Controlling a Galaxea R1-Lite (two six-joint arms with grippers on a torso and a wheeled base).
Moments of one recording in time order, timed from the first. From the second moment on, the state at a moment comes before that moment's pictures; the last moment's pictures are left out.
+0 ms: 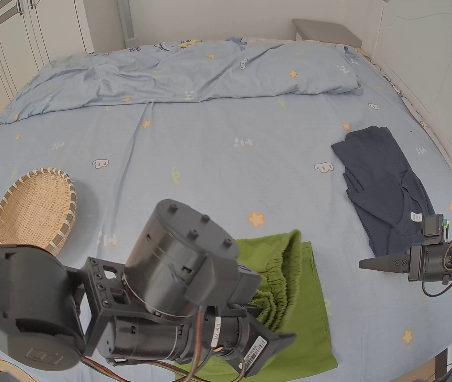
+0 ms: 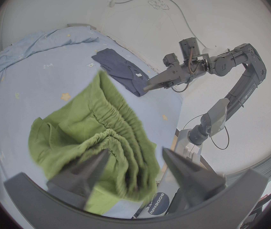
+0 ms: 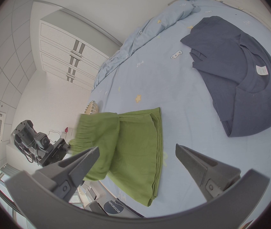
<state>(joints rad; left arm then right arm) -1.01 1.68 -0.94 -0.05 -0.06 -0.18 0.18 1.41 -0.51 -0.24 0.60 0.33</state>
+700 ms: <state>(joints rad) -0.89 1.70 -0.91 -0.32 -0.12 -0.55 0.25 1.41 -0.52 -0.24 0.60 0.33</state>
